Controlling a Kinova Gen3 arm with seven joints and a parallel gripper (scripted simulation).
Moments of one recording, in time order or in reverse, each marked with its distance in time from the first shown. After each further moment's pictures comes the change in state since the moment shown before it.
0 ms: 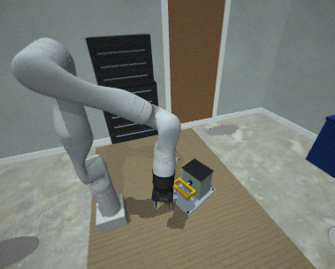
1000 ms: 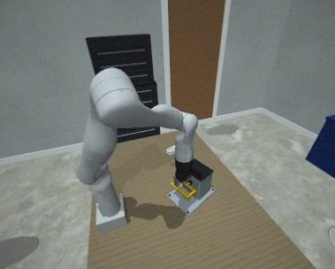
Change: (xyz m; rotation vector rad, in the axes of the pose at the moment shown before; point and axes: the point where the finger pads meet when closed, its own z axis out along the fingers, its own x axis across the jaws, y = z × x) arm 0.066 -0.176 0.015 0.166 0.157 -0.769
